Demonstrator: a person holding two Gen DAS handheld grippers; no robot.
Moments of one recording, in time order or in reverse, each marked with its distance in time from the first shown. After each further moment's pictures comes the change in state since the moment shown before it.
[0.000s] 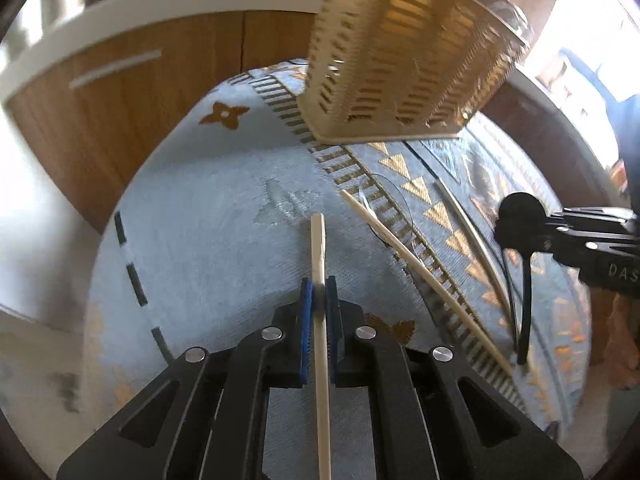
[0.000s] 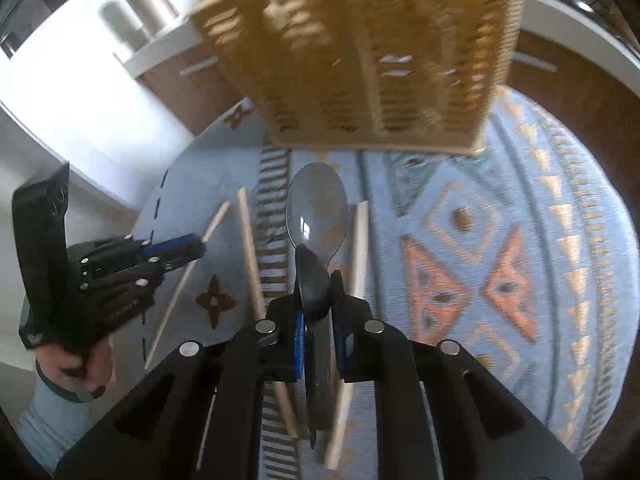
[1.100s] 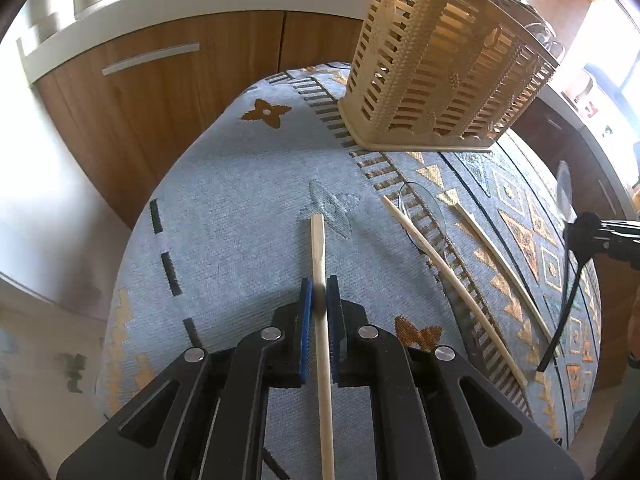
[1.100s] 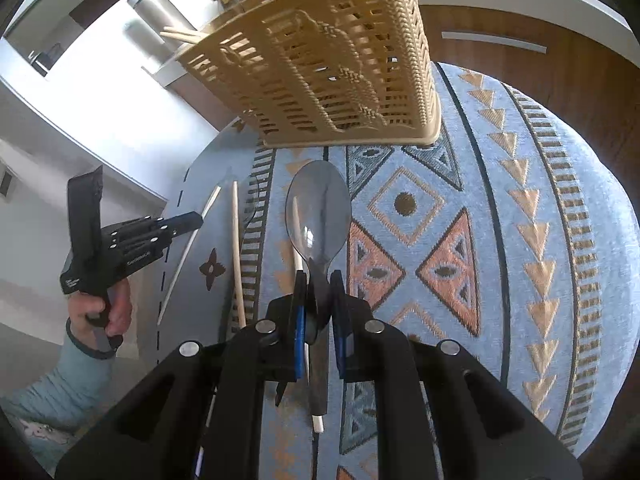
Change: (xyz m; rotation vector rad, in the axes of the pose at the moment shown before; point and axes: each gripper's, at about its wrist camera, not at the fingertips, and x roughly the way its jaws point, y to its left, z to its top) left arm 0.000 0.009 0.004 -0.050 -0.004 0.092; right arm -0.033 -0.076 -0.007 -0.024 0.033 0.190
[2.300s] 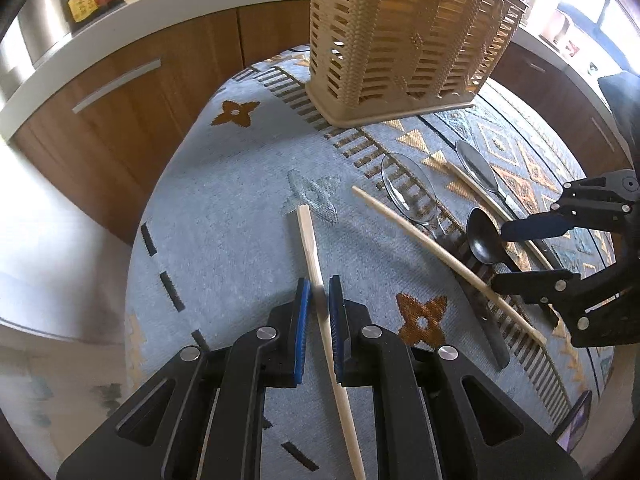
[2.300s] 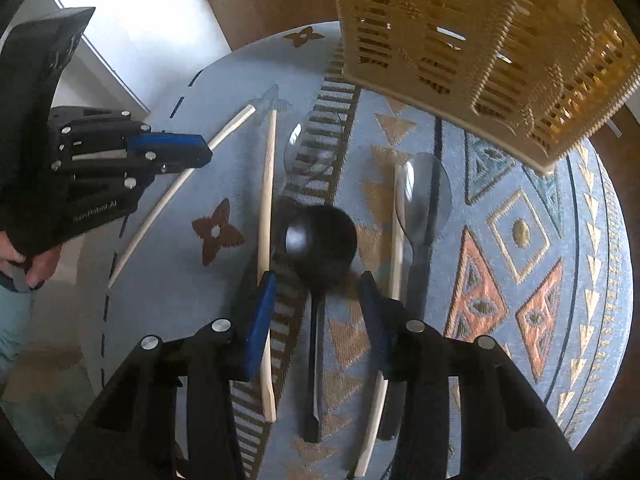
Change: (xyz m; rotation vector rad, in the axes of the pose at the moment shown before) left arm 0.002 -0.014 0.003 0.188 0.076 0.032; right arm 0.084 0.102 -0.007 -0.290 0.173 -0.222
